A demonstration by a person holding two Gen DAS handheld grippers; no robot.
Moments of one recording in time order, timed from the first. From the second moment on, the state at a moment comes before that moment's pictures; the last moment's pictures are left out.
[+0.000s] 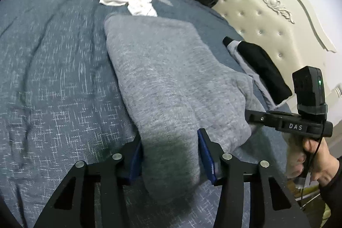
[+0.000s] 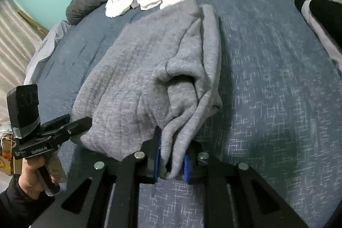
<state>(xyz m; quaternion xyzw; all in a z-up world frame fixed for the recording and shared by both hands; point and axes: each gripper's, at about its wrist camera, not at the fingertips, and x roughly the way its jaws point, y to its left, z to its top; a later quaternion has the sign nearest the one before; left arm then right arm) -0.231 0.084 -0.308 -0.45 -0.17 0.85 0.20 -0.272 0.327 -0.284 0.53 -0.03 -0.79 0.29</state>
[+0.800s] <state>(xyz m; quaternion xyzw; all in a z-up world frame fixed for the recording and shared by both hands) -0.217 0.126 -0.153 -0.39 -0.11 0.89 0.19 -0.244 0.384 -0.133 0.44 -0.04 -0.83 0.34</state>
